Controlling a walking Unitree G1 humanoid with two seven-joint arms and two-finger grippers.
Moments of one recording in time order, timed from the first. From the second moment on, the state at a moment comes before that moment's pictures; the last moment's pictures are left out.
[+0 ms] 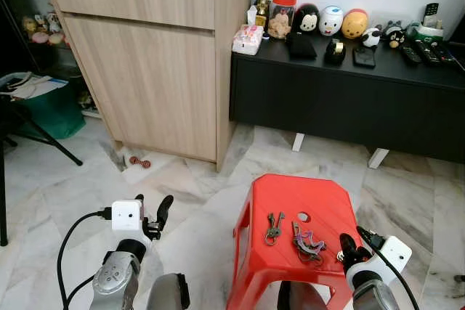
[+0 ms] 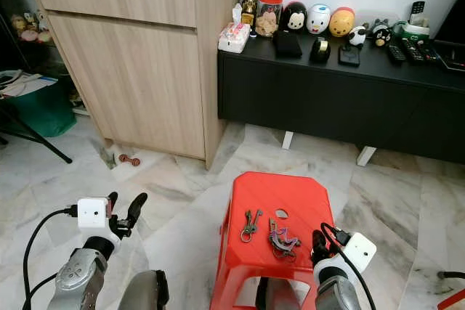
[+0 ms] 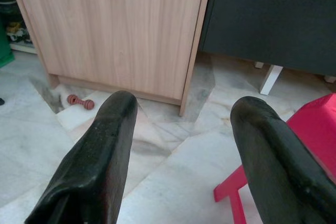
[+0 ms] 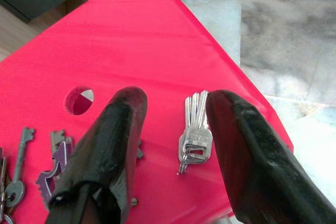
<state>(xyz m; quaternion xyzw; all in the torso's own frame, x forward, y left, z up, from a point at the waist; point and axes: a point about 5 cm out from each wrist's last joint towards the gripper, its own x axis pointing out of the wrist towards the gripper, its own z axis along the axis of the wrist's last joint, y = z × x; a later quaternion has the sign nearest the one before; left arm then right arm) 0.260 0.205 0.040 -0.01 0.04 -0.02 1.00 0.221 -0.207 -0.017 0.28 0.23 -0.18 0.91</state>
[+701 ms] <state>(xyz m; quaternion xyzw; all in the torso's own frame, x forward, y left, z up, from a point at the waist) 0.260 0.207 0.039 -0.01 0.04 -0.02 1.00 0.212 -0.199 -0.031 0.25 0.28 -0.17 0.91</state>
